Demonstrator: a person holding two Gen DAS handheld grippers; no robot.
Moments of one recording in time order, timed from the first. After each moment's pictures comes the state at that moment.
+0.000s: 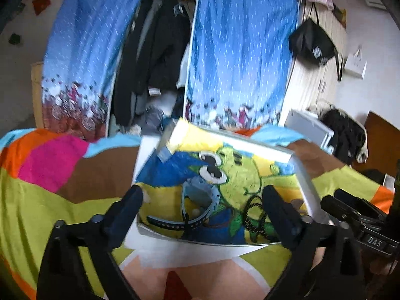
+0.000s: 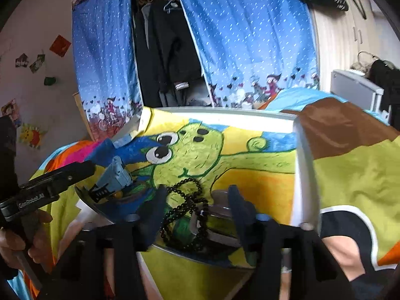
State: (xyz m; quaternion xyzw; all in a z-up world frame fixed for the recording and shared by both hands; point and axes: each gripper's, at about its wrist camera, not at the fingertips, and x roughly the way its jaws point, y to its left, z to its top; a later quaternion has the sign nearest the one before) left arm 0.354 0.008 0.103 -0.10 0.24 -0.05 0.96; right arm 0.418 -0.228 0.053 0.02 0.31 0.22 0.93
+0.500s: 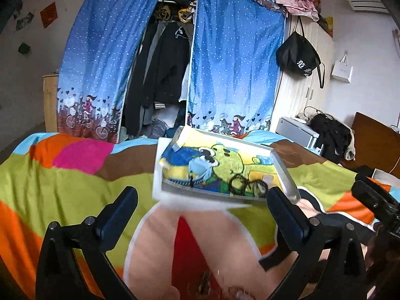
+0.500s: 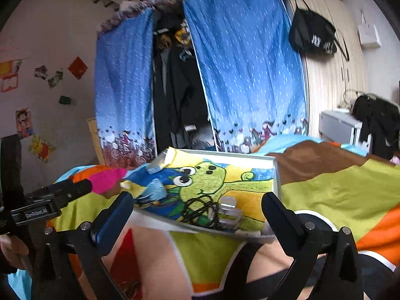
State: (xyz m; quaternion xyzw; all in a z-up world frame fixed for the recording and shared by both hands) left arm 0.207 0.007 0.131 -0.09 0.21 -0.05 0.97; right arm 0.282 -0.254 0.119 0.02 0.18 0.23 0.96
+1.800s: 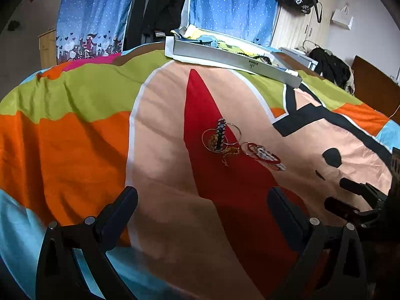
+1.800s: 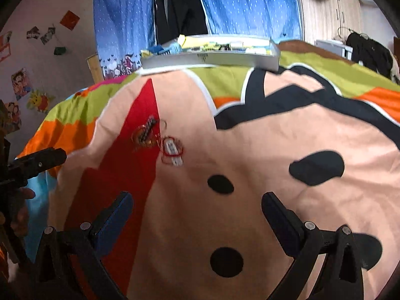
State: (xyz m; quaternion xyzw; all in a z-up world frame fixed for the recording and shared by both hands) left arm 0.098 -0.003 -0.021 -0.06 0.38 -0.07 0.92; right arm 0.125 -0.256 -0.053 0.00 0.38 0.21 0.90
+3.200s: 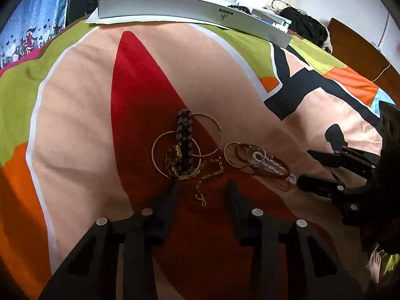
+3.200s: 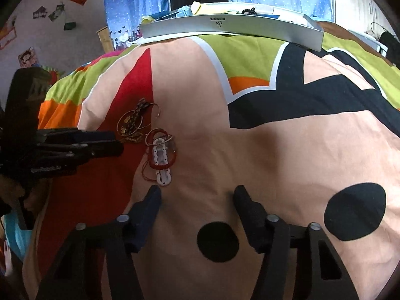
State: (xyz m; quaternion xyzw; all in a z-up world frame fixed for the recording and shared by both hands) left arm 0.214 -0.030 -0.075 -0.02 0.47 -0.20 0.86; right arm 0.203 -0.233 -0.082 -0.04 0.44 0.27 0.86
